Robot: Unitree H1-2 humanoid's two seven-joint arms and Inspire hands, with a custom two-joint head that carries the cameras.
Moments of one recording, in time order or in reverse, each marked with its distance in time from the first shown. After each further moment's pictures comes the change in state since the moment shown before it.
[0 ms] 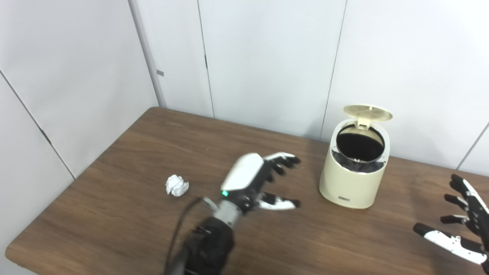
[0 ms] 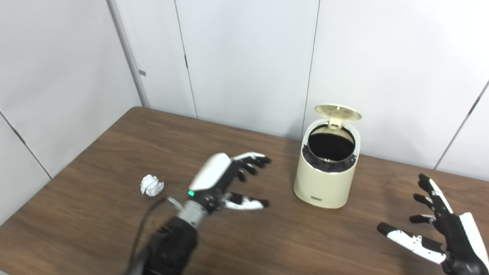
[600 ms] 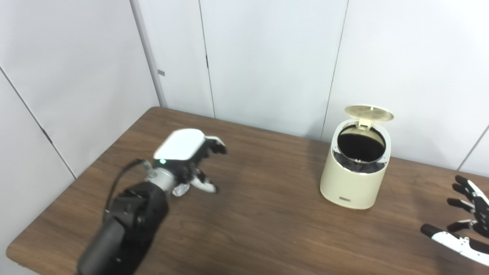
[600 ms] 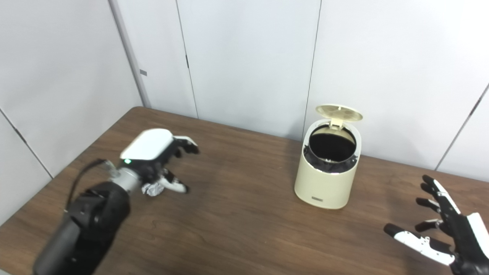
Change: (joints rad) left arm -0.007 0.337 0.179 -0.121 0.113 0.110 -0.362; right arm -0.004 -0.031 -0.008 -0.021 0.003 0.016 0.027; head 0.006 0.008
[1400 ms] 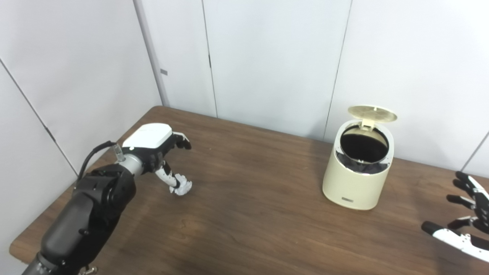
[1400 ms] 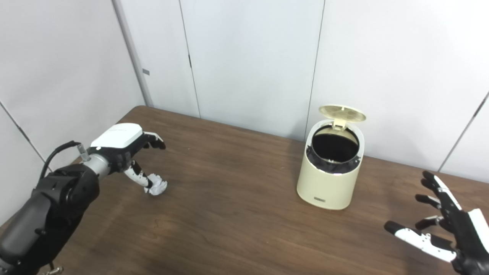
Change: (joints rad) left arm 0.025 0.141 0.060 0.168 -0.101 -0.055 -0.031; right arm -0.016 -0.001 0.000 -0.004 0.012 0.000 0.012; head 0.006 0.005
